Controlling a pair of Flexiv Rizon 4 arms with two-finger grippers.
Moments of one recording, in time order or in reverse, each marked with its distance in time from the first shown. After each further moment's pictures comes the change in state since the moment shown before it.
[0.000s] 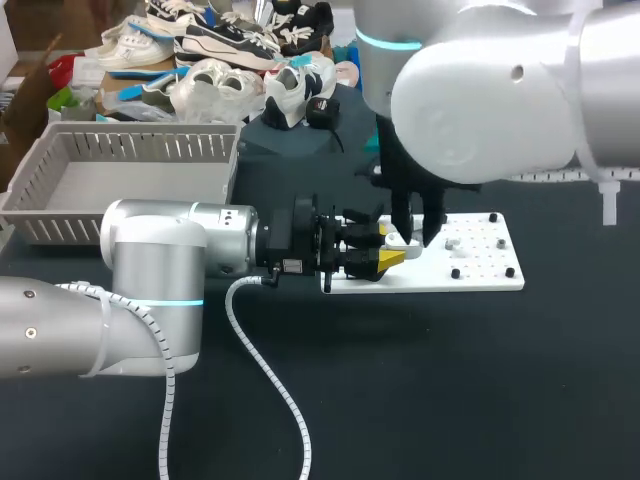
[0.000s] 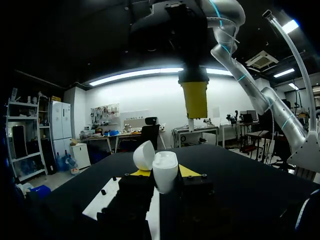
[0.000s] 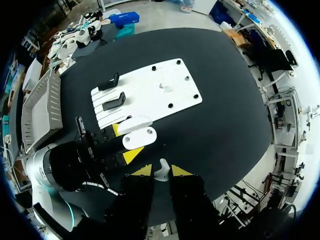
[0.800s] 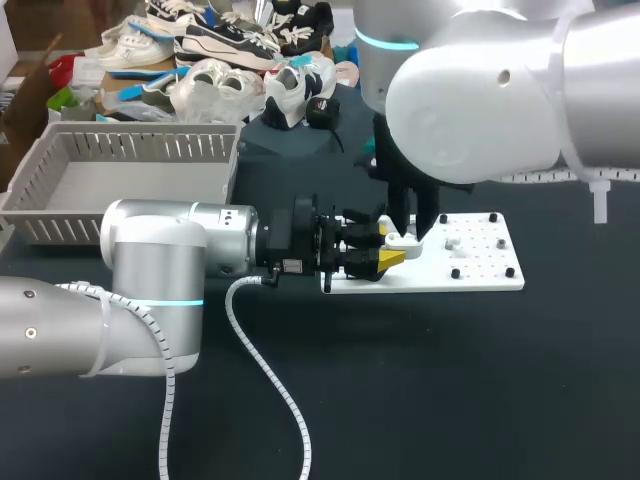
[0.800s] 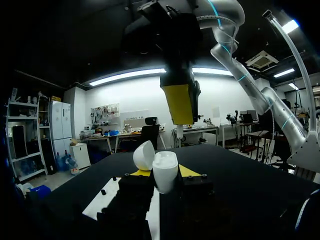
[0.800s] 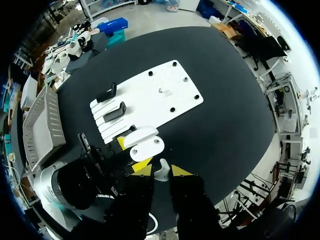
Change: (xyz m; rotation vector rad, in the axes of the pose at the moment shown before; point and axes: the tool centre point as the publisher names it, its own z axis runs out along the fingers) left arm 0.000 0.000 0.000 0.000 0.000 0.000; right arm -0.013 0.013 0.005 -0.018 -0.017 0.110
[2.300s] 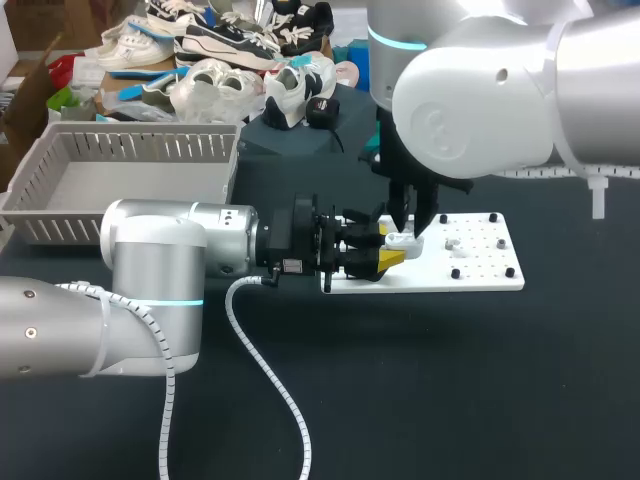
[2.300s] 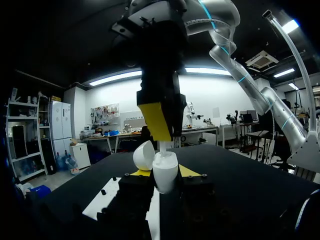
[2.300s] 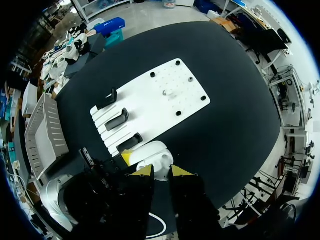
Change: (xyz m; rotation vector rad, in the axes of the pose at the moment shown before) left arm 0.000 0.000 0.000 0.000 0.000 0.000; right arm -0.018 0.011 0.015 -0.038 0.031 0.045
